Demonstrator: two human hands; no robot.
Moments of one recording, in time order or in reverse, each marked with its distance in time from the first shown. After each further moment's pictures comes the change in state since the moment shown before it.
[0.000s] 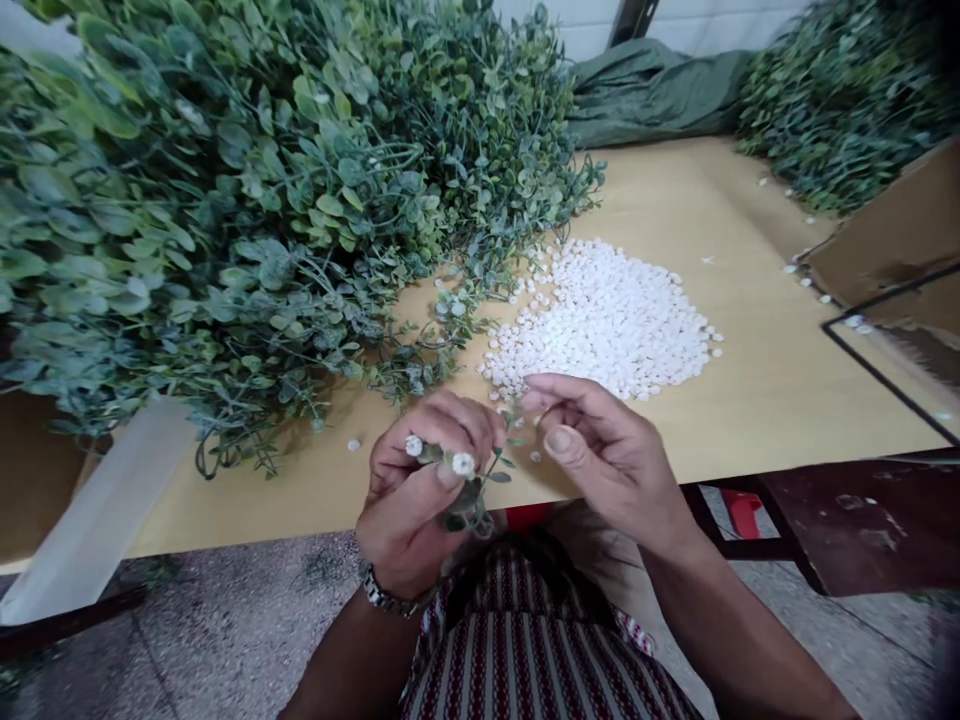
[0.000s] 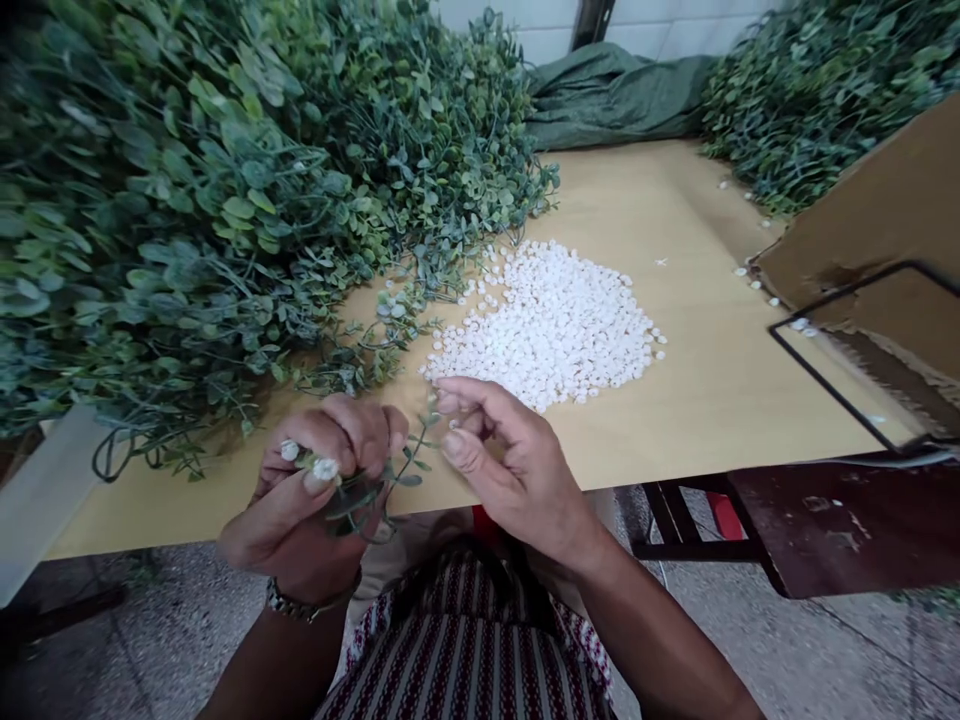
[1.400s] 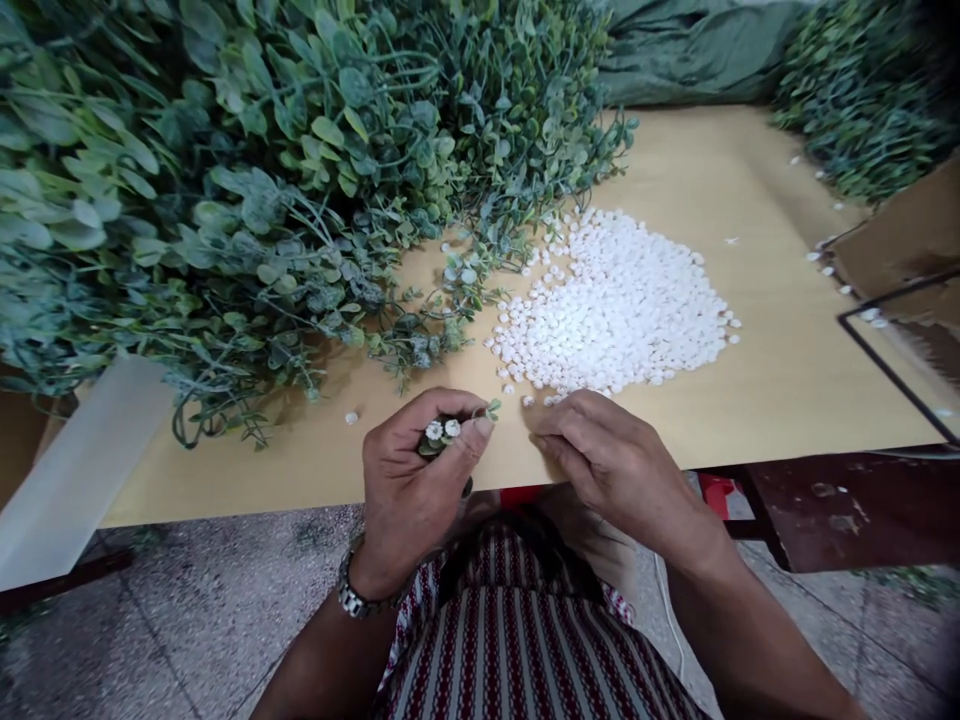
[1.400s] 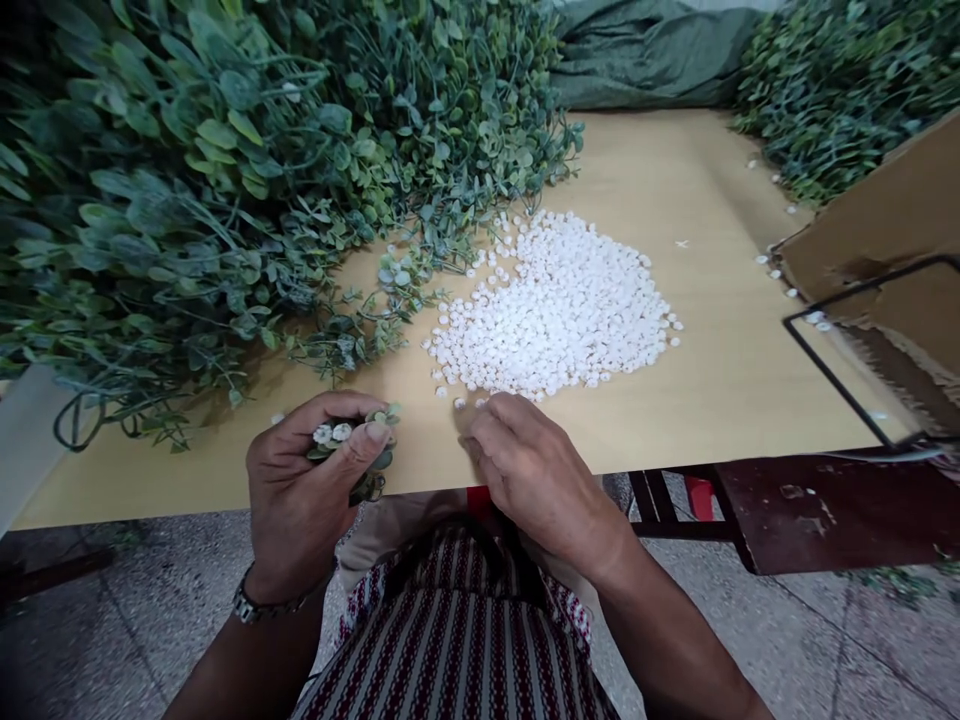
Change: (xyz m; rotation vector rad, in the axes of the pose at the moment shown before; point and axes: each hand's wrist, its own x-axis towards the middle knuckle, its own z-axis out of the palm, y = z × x) left_hand -0.022 0.008 -0.017 0.709 0.210 -0.266; right_hand -0.013 0.009 -0.007 -0.796 -0.260 -0.213
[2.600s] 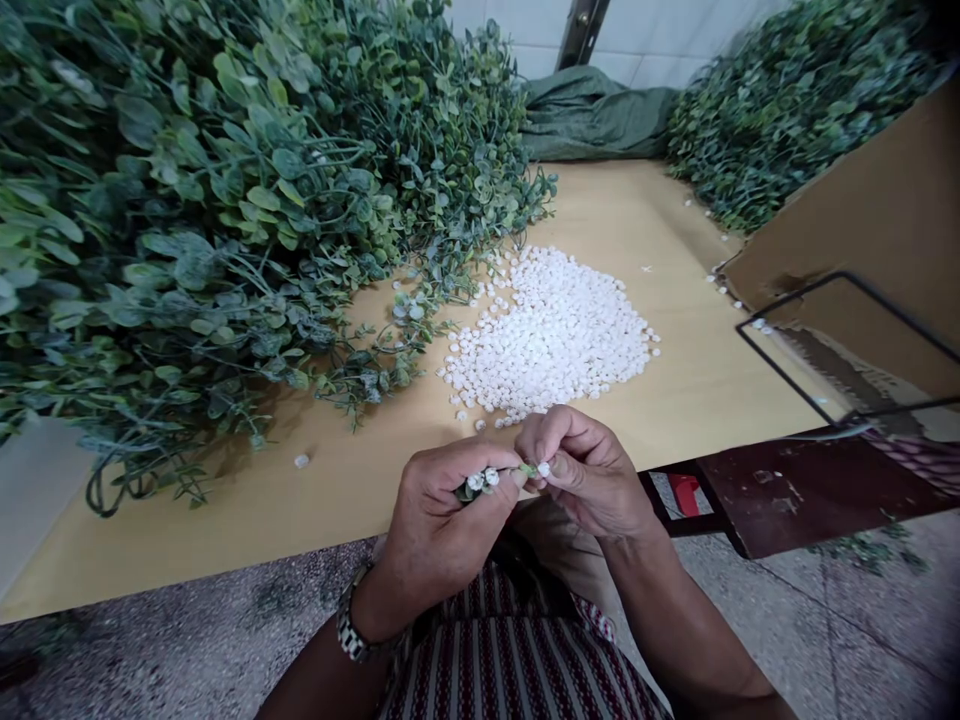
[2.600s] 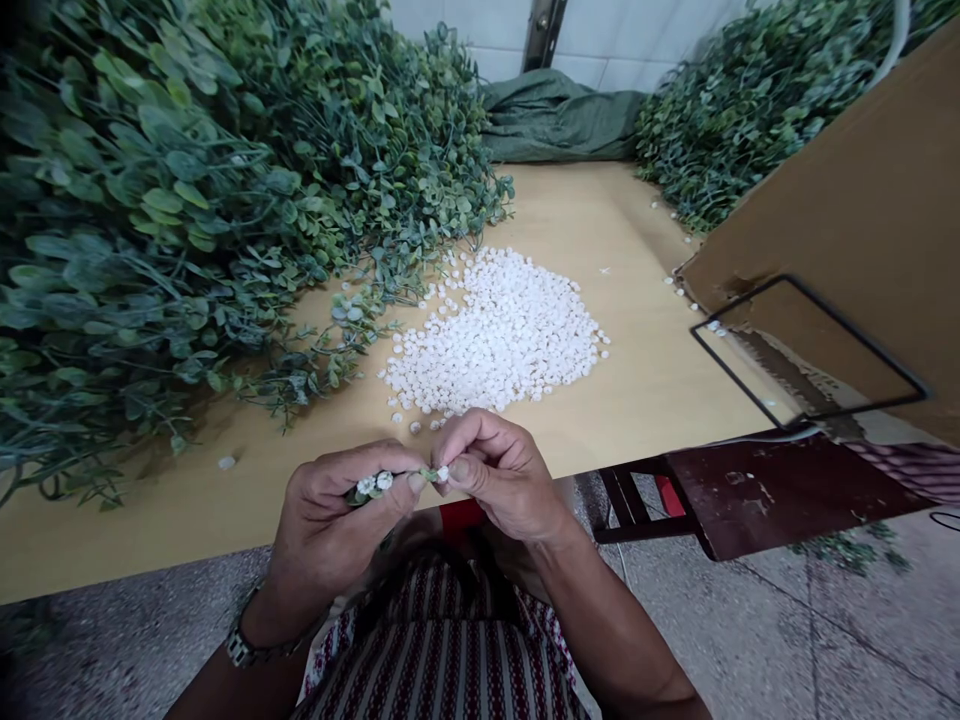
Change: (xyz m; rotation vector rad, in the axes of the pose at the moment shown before) left_hand 0.004 0.025 0.035 -0.037 -0.431 0.130; right_hand 0.000 0.006 0.006 1.481 0.221 0.203
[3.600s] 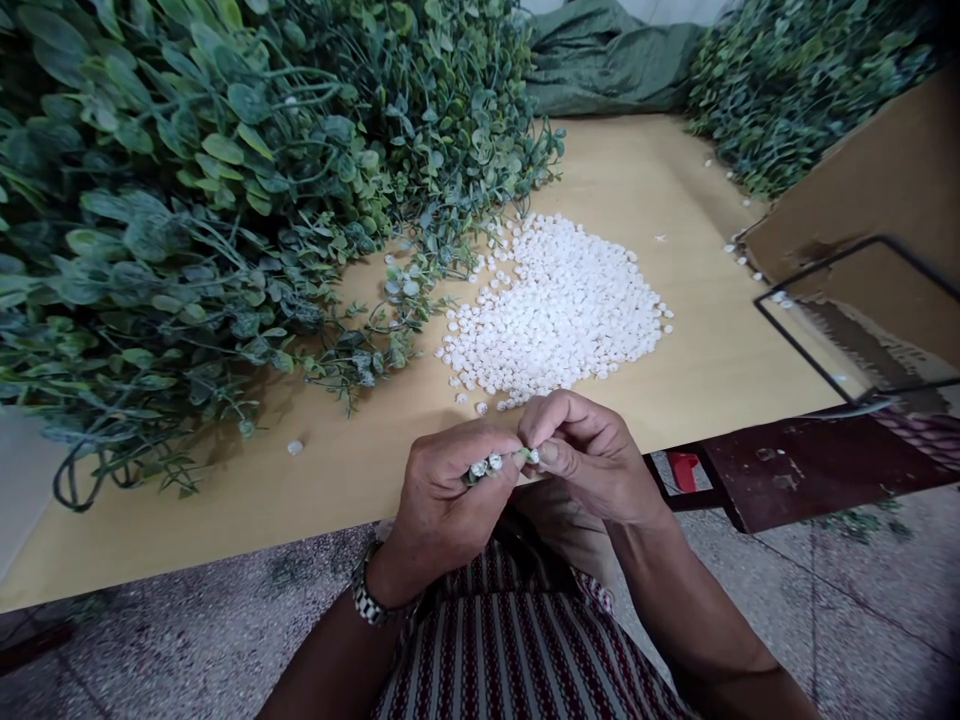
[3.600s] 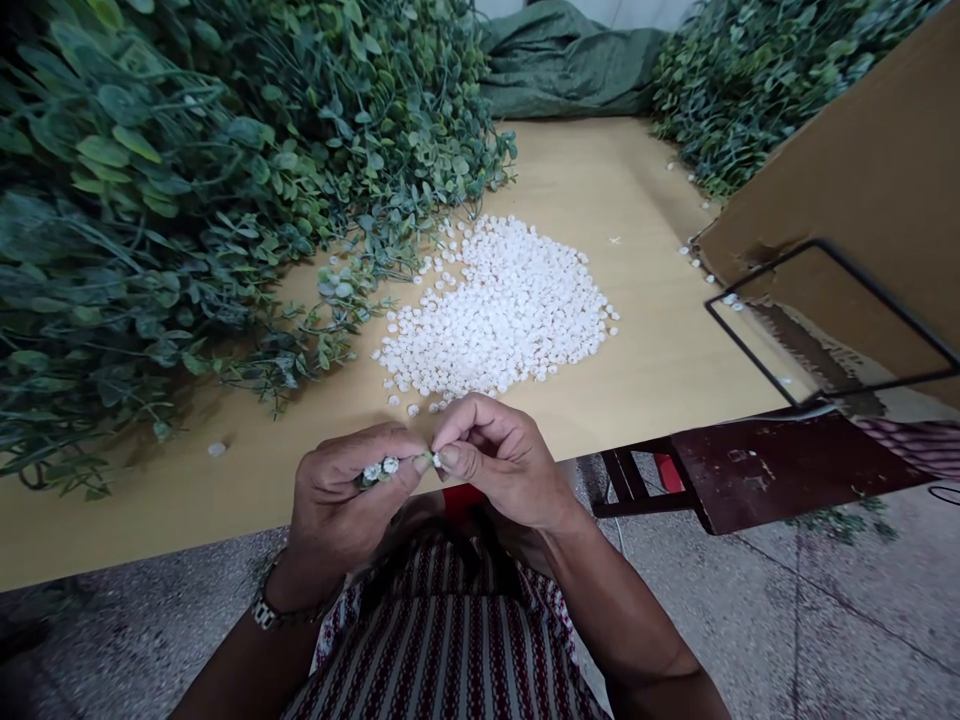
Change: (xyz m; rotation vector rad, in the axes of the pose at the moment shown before) left_hand -0.001 -0.024 0.002 0.073 0.005 0.129; right_hand -0.007 0.002 -0.009 -0.181 0.022 0.064
